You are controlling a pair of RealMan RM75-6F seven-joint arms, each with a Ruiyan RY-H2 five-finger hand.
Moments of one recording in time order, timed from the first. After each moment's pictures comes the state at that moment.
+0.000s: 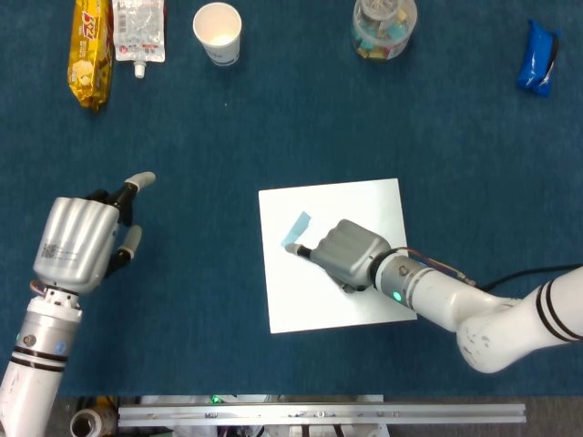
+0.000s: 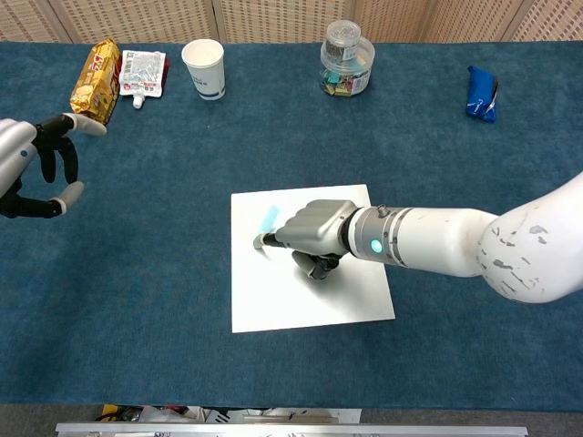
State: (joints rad) left arm -0.24 -1.33 -0.02 -1.84 1.48 1.37 0.44; right arm 1.34 -1.60 -0.17 -1.77 -0.52 0.75 -0.64
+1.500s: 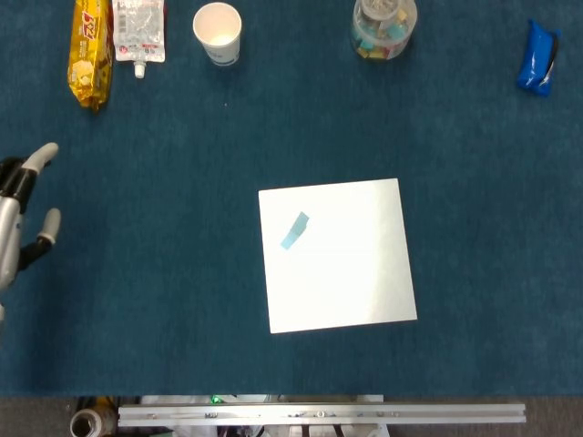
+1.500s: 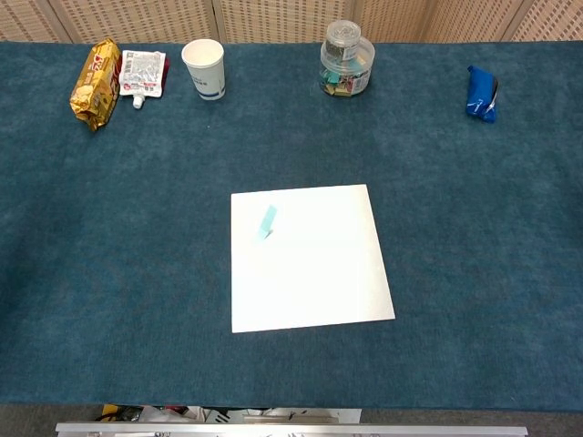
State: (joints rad) left arm -0.16 -1.29 -0.04 -1.56 1.55 1.55 0.07; right arm 0.41 -1.10 -0.25 -1.78 -1.12 1.60 -0.18
